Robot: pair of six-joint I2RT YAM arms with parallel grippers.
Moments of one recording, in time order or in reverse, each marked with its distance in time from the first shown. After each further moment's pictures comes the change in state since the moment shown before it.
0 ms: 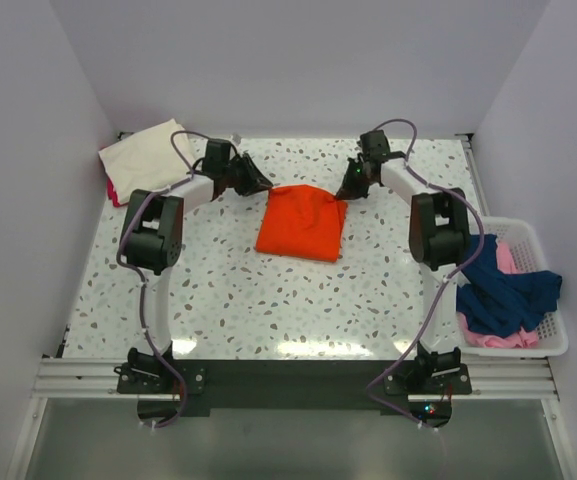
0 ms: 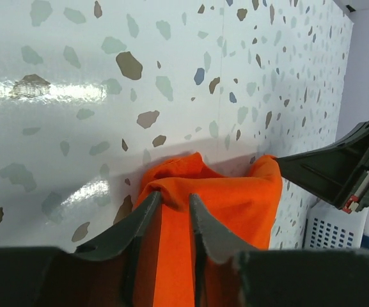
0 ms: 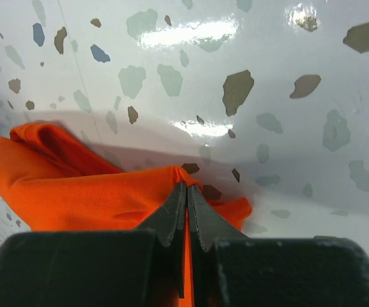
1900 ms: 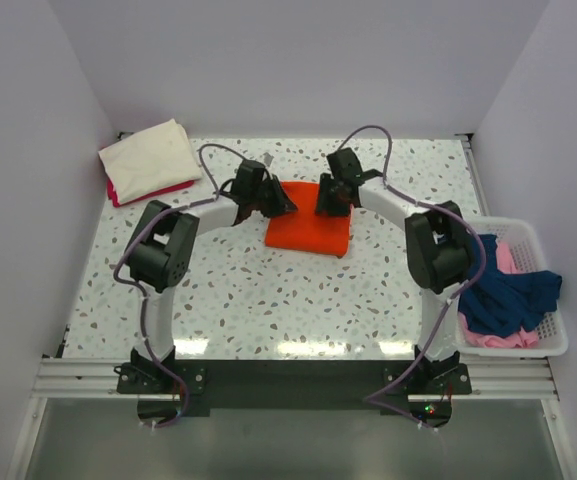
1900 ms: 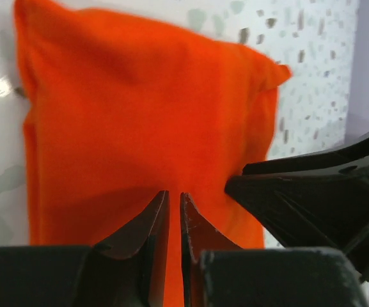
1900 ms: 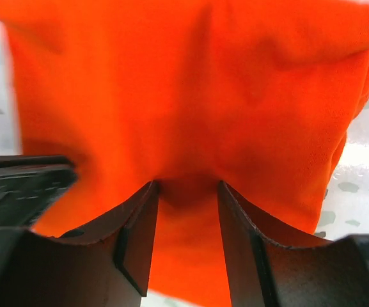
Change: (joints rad) left arm -0.213 -0.143 -0.215 0.124 -0.131 -0.034; right arm 0.208 -0.265 -0.282 0.090 0.259 0.019
